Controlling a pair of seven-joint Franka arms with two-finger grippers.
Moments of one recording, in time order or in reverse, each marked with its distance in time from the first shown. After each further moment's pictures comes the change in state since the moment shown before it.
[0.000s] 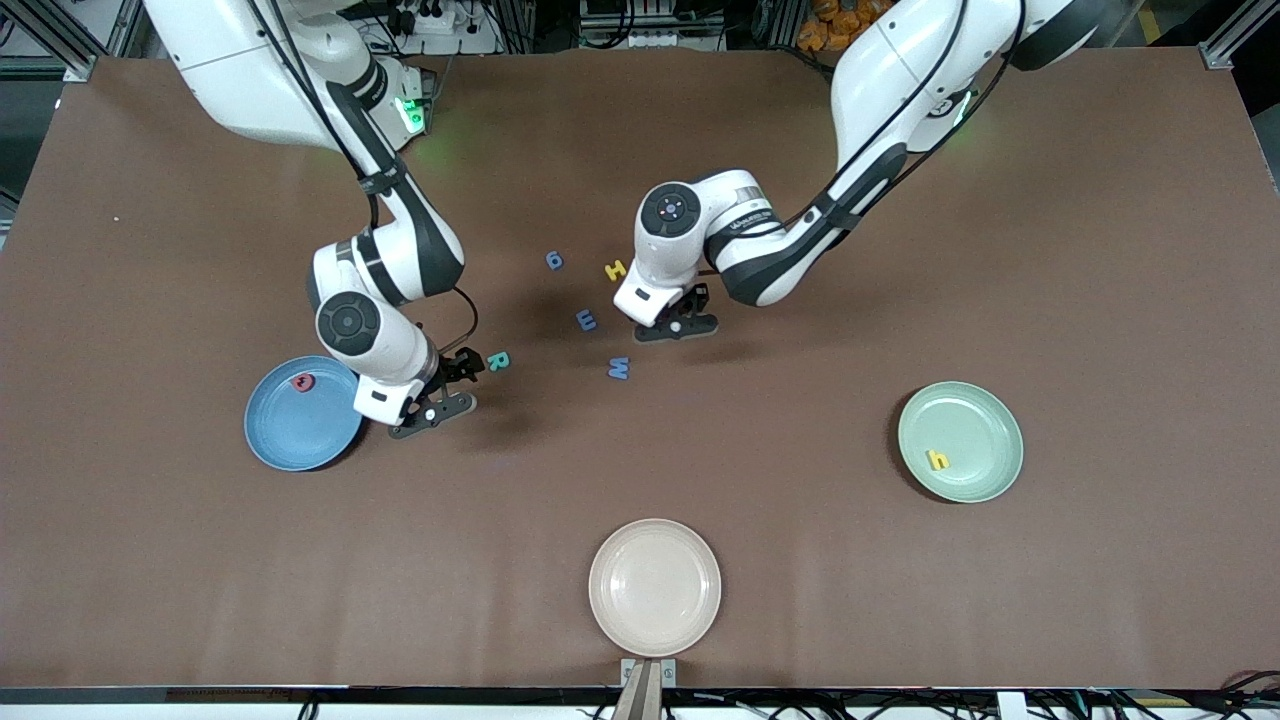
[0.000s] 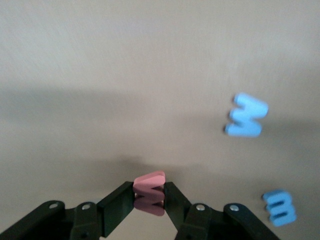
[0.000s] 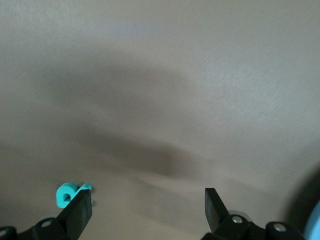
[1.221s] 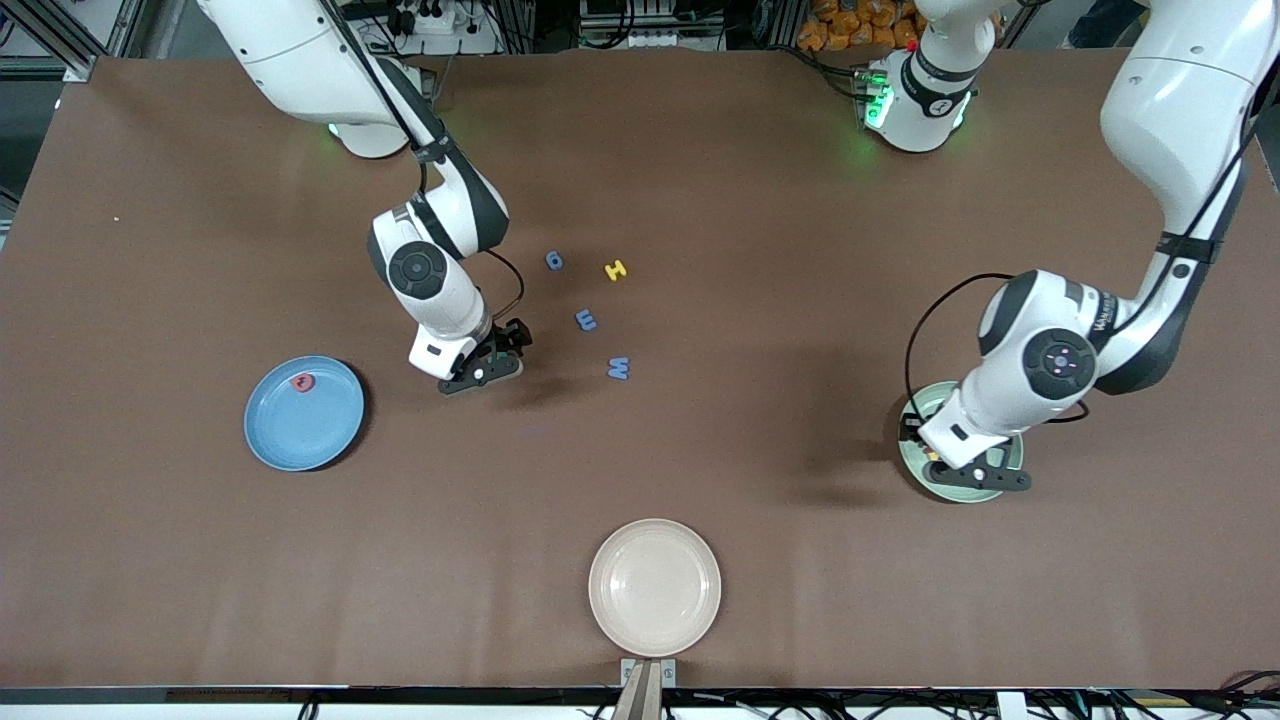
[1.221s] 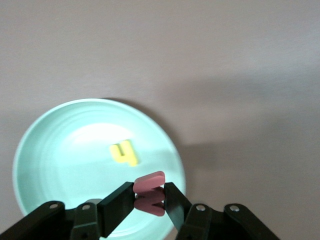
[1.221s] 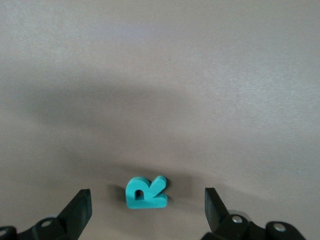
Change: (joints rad) left arm 0.662 -0.077 0.017 0.000 0.005 -0.062 0.973; right arm 0.129 -0.008 0.001 -0.143 0.002 0.208 0.190
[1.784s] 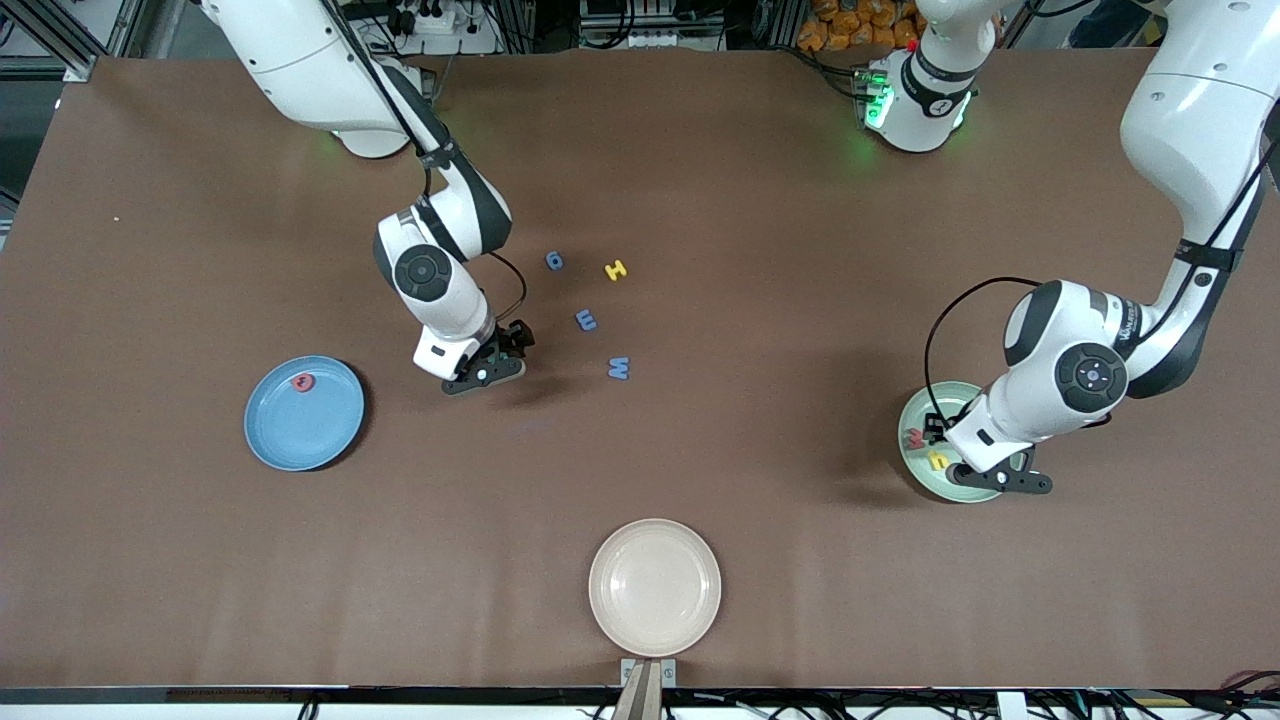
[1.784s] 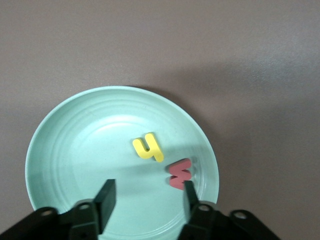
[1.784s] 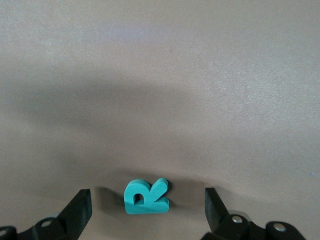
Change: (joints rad) left arm 0.038 0.030 -0.003 -0.004 0.016 0.001 0.043; right arm 0.001 0.018 -0.001 -0.001 0.000 0.011 0.004
